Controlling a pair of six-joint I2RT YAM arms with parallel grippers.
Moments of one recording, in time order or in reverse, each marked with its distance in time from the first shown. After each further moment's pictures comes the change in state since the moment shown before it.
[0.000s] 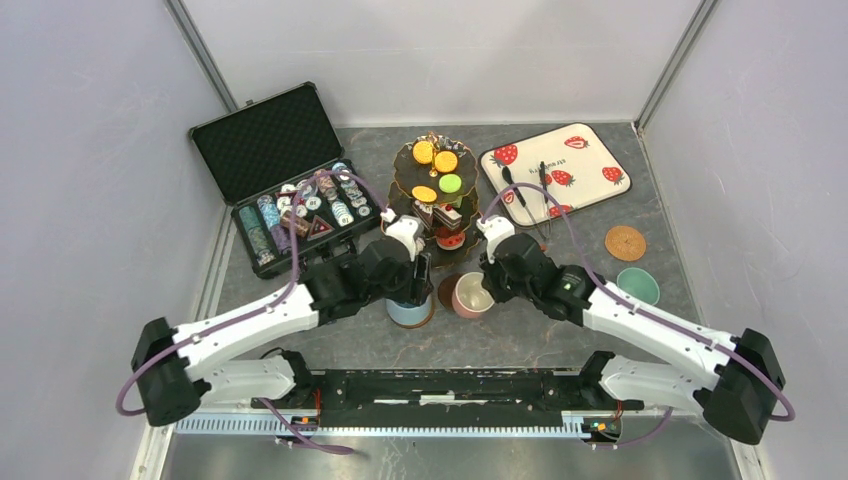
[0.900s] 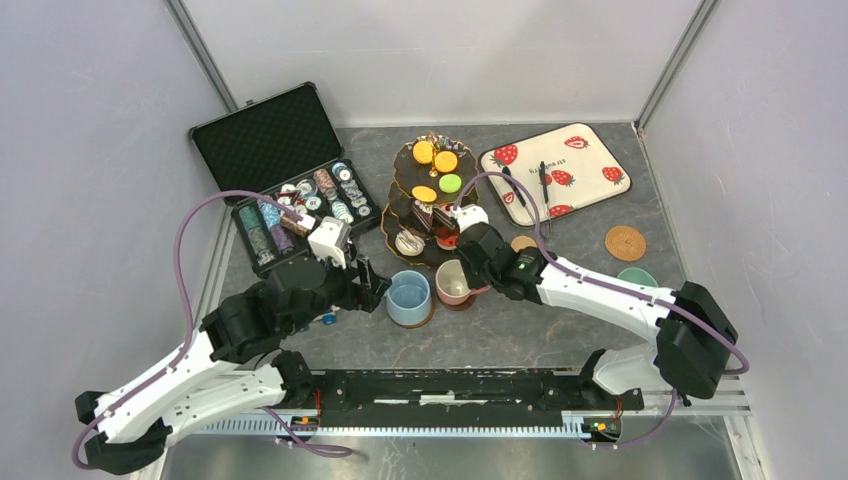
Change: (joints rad) left arm 0.000 -0.513 0.033 -0.247 -0.140 0.034; right arm 0.048 0.321 0.181 0.030 0.154 0.109
